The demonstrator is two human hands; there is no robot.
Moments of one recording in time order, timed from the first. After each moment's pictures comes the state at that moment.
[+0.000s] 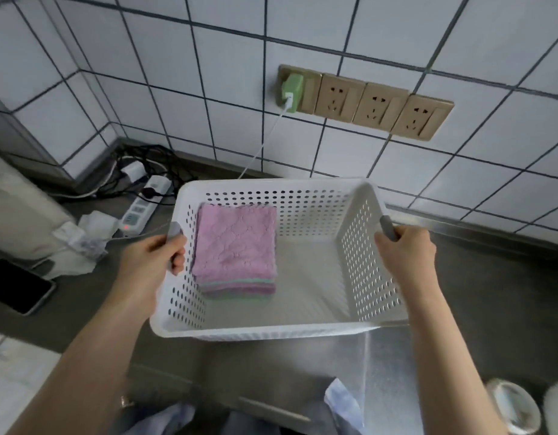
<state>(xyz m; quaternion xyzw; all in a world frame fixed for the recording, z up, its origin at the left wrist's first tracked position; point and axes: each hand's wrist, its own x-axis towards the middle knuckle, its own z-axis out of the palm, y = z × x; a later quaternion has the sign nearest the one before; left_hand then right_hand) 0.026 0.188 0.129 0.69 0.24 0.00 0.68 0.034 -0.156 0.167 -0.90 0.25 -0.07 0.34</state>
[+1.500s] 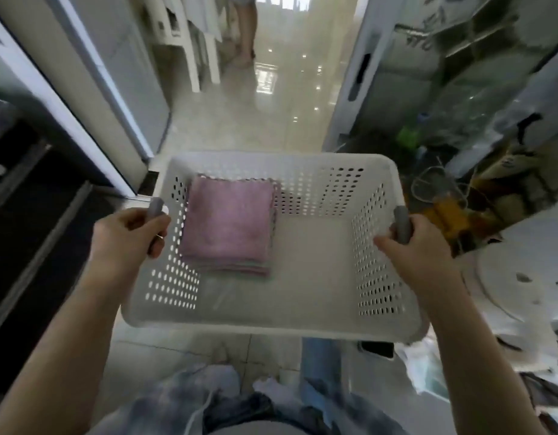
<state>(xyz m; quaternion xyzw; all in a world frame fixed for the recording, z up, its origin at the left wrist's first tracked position) -0.316 0.652 0.169 0.44 0.70 0.41 0.39 0.027 0.596 0.202 -0.81 -0.46 0.25 0.27</state>
